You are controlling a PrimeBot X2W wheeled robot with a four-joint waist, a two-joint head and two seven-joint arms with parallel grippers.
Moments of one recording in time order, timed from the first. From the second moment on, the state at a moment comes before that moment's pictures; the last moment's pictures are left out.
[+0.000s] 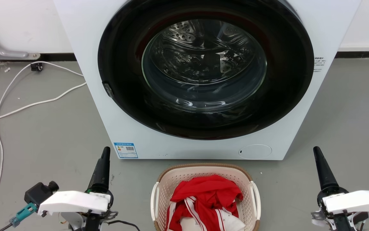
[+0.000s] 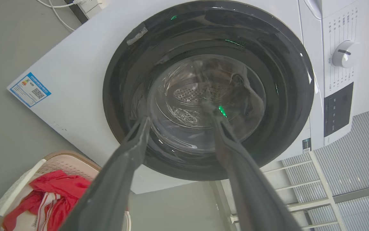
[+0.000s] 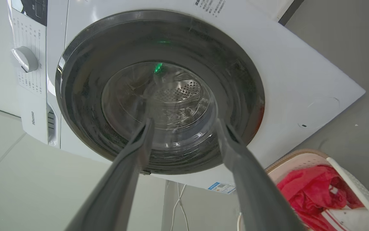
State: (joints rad) left arm -0.07 0.05 0.01 0.18 -1.16 -0.13 -0.01; right arm -0.04 -0.05 -0.06 0.18 1.15 0.13 -0.01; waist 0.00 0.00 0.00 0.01
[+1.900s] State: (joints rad) left arm -0.07 0.10 -0.15 0.15 -0.33 -0.02 -0.18; right arm 0.04 -0.05 -0.04 0.03 0.24 0.13 -0.05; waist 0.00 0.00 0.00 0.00
